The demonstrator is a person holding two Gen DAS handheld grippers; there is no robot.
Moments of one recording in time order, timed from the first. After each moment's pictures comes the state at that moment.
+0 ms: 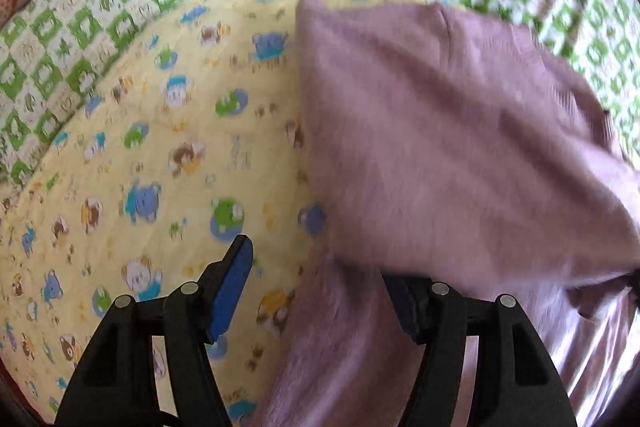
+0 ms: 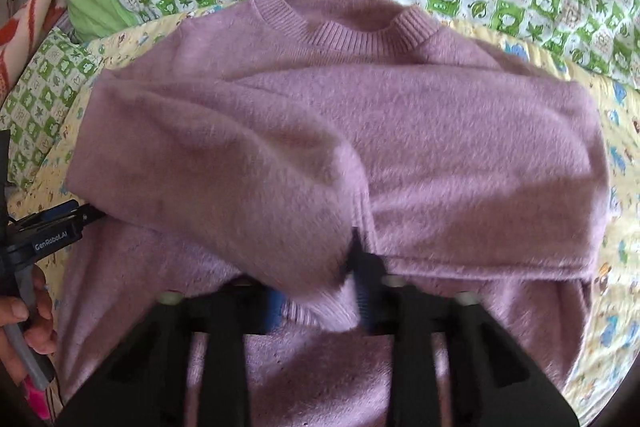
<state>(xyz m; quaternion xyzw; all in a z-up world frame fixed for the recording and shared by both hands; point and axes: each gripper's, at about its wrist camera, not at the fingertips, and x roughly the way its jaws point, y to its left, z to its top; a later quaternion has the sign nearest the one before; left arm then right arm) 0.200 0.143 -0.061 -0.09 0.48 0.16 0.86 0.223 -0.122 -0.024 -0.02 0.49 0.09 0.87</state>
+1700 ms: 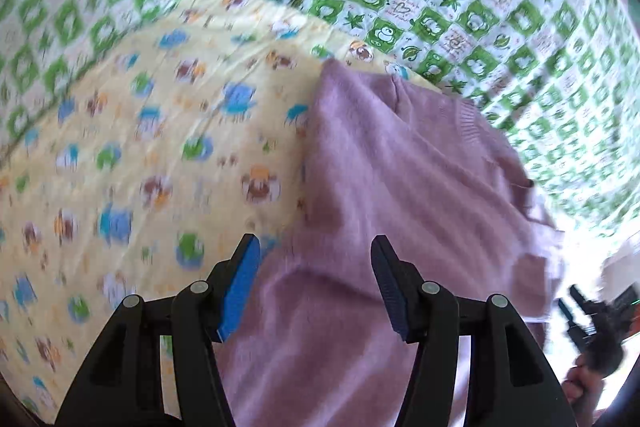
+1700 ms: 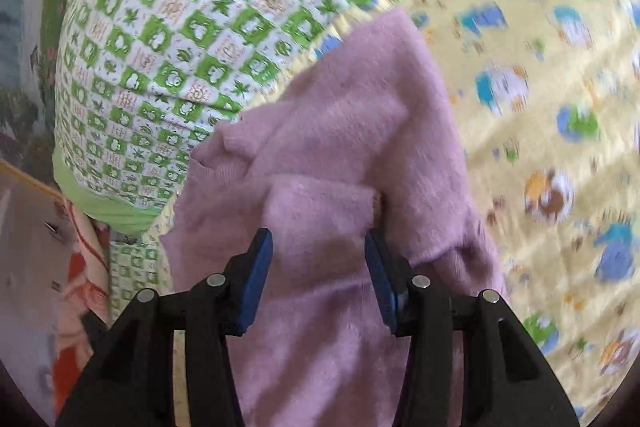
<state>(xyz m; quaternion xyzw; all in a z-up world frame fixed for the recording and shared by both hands) 0.203 0.172 -0.014 -0.20 0.45 0.08 0.87 0.198 -0.319 -0.020 0.34 0.42 0.07 0.84</state>
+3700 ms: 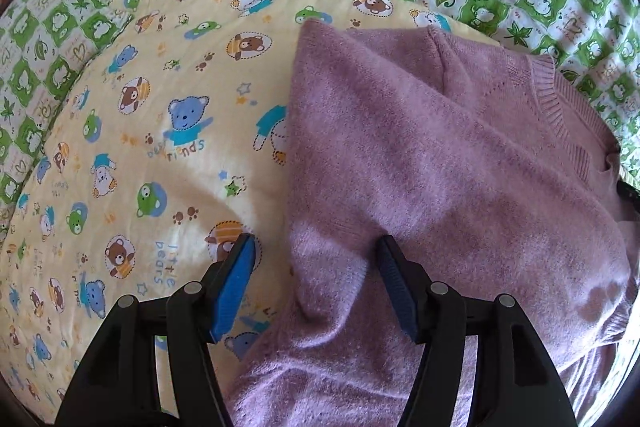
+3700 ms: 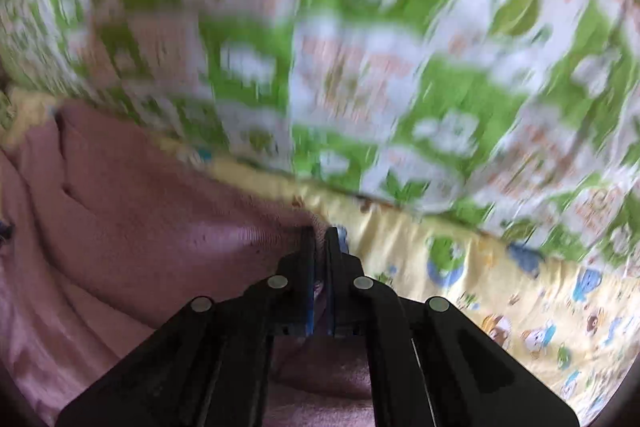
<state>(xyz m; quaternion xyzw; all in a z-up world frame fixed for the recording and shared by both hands) 0.300 0.144 -0.061 -0.10 0.51 0.14 0.84 0.390 -0.318 0.003 -0.10 0.49 0.05 0.86</state>
